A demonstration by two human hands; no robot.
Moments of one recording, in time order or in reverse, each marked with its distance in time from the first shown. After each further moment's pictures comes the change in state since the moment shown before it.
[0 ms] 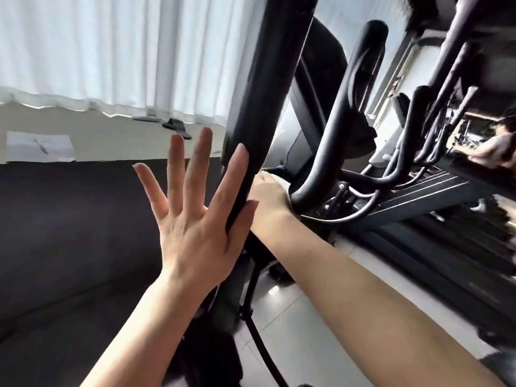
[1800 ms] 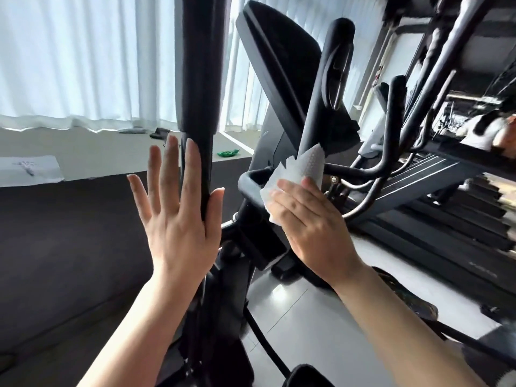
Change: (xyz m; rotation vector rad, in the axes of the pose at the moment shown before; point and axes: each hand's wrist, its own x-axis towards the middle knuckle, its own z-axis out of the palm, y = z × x) left_hand 0.003 -0.013 0.017 -0.018 0.003 -0.147; right_hand -0.095 0.059 0.023 0.032 0.858 -0.139
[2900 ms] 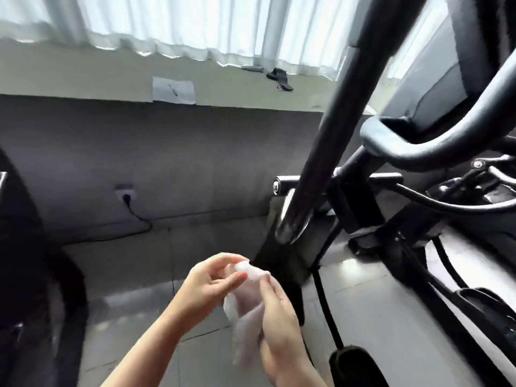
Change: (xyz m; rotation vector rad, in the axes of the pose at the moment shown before) left_hand -0.186 -0.060 -0.112 -0.584 -0.636 -1.054; right_hand -0.049 -0.237 -0.037 1.955 -0.794 1.688
